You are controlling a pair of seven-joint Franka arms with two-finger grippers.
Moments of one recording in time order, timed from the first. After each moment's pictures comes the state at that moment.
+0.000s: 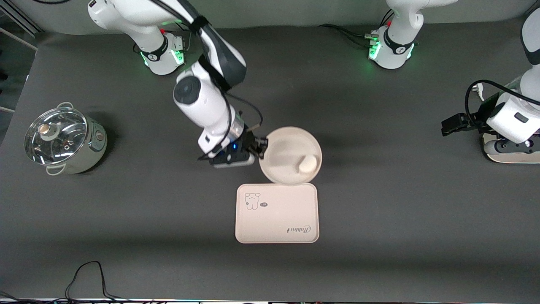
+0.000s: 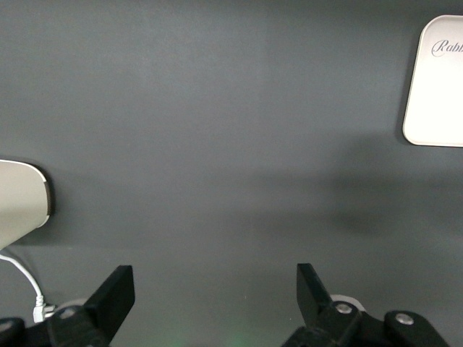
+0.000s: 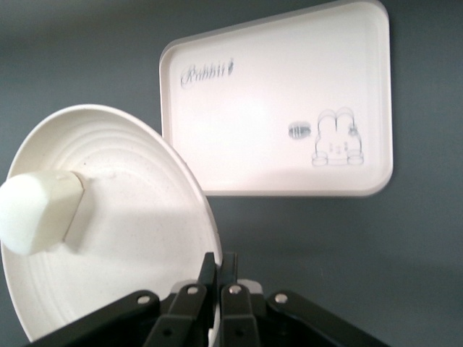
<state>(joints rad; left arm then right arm) 0.07 0.07 -0.15 -1.60 -0.01 1.58 -0.14 0.63 0.51 -0.03 -1.56 0.34 2.35 0.49</state>
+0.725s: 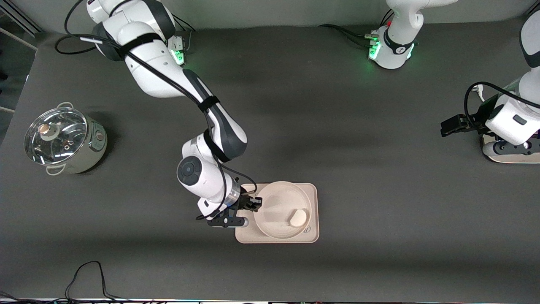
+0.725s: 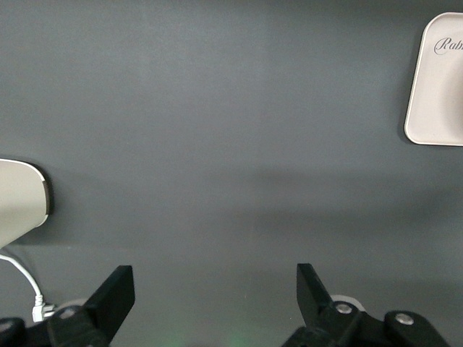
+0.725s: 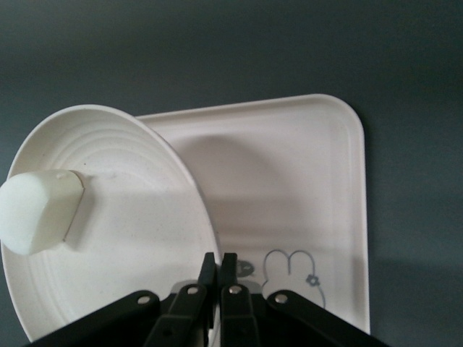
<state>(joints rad) 0.07 0.08 -0.15 -1.60 -0.01 1.58 -0.14 0.52 0.97 -0.03 -1.16 0.34 2.37 0.36</state>
